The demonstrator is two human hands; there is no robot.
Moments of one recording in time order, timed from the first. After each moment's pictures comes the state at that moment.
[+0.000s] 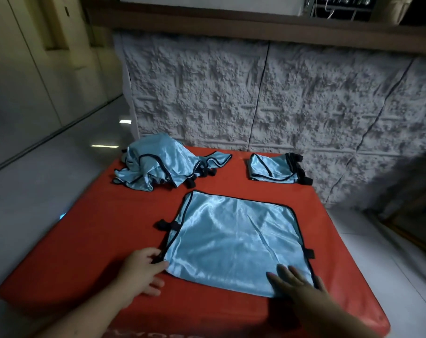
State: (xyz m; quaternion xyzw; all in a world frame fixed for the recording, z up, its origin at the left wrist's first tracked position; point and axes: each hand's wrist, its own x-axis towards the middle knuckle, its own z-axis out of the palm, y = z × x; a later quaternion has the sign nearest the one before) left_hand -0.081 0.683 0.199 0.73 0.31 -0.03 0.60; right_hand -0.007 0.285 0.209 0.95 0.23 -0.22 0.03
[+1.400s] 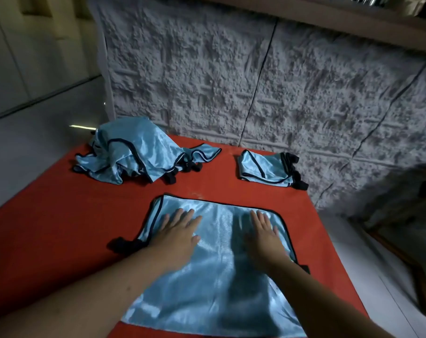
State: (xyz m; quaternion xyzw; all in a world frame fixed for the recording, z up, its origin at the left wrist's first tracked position) left_hand 0.076 0.616 0.175 0.99 -0.01 -0.06 0.13; right_hand 0.157 0.364 0.173 0.98 0.15 -0.07 -0.13
